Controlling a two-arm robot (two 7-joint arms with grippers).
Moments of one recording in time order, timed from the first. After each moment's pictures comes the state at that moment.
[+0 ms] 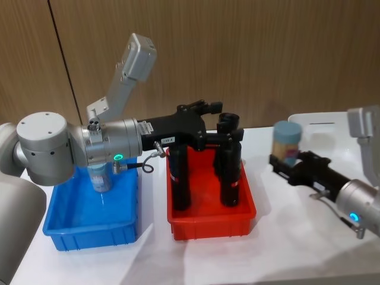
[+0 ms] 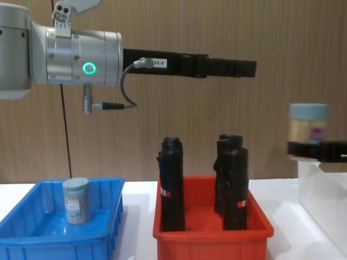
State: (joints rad) left arm -0.76 0.24 0.38 -1.18 -0.34 0.23 -1.01; right arm 0.29 0.34 -0.22 -1.48 0.43 0.27 0.27
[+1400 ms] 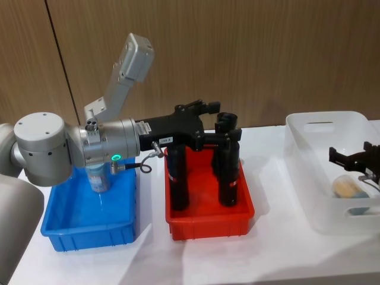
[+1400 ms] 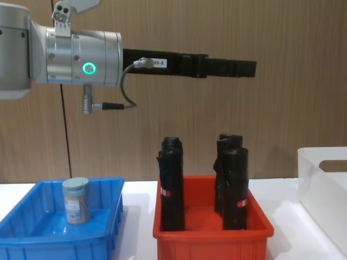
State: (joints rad) left arm -0.76 0.24 0.38 -1.18 -0.34 0.23 -1.01; right arm 0.50 0.35 -0.15 -1.06 0.31 0.19 0.17
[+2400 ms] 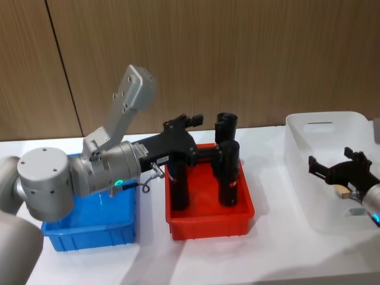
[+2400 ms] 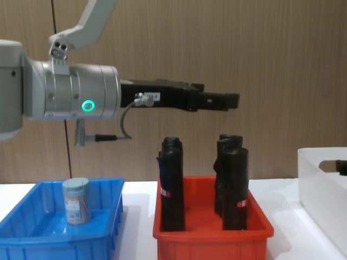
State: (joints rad) left arm -0.63 0.28 0.40 -1.29 -0.31 0.18 -0.76; right arm 0.32 0.35 -0.17 -1.30 0.30 0.14 0.13
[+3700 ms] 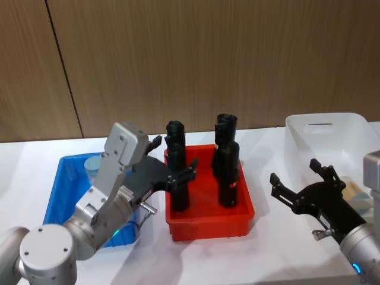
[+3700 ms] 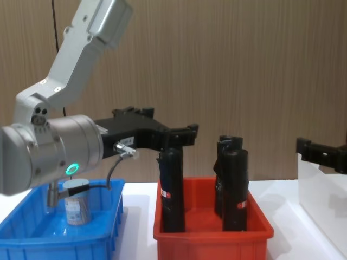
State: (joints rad) left arm -0.36 0.35 0.44 -1.52 -0.23 0.07 -0.25; right arm -0.01 0.34 -0.23 -1.76 0.29 0.03 0.07
